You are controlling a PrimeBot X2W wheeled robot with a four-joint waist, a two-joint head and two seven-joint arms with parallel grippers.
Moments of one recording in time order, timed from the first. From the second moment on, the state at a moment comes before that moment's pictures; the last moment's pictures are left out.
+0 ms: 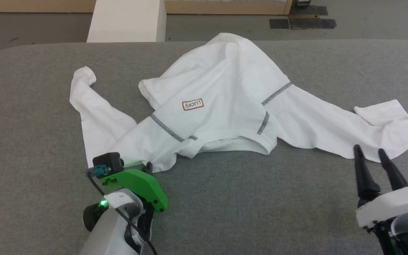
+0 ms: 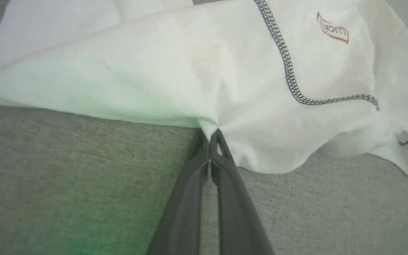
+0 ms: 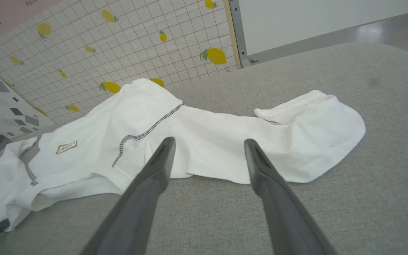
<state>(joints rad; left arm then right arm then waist) -0.31 0.09 -0.28 0.44 -0.64 0.20 0.11 -0.01 -0.05 -0.18 -0.05 0.37 0.13 0.13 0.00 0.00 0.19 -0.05</state>
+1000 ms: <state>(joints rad) -0.26 0.10 -0.33 0.18 -0.59 0.22 0.07 -0.45 -0.08 0.03 0.42 -0.06 0.13 0.42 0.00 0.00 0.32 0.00</state>
